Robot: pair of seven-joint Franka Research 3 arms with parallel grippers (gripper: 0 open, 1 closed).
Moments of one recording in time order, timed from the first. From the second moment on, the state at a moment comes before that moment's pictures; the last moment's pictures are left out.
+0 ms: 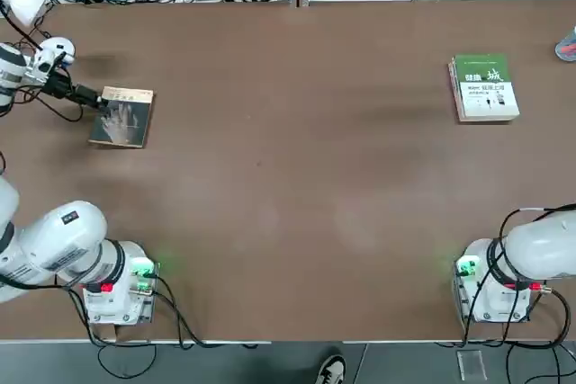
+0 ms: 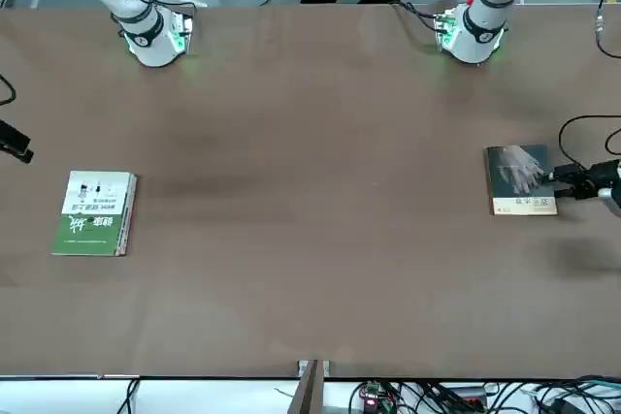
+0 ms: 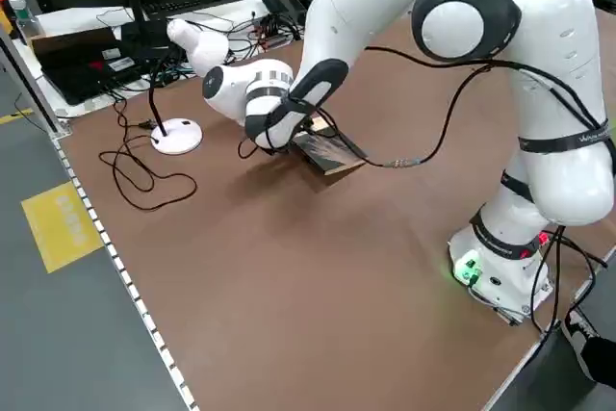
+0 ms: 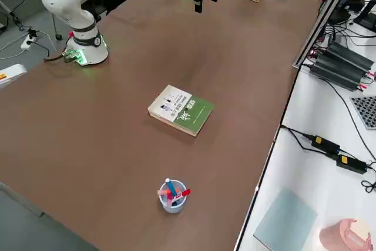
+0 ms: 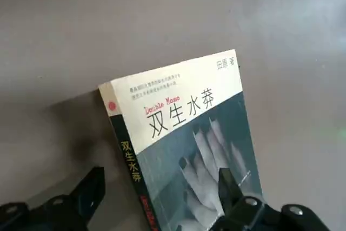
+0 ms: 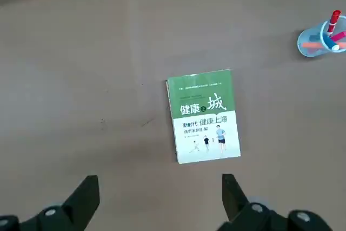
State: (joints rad) left arm 0.61 0.59 -0.14 -1.90 -0.55 2.03 1.15; right arm 0.06 0.08 -0.03 -1.46 -0.03 1.61 0.17
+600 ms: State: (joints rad) left arm 0.61 0.61 -0.14 -1.90 -0.55 2.03 1.15; right arm 0.06 0.08 -0.03 -1.46 -0.03 1.61 0.17
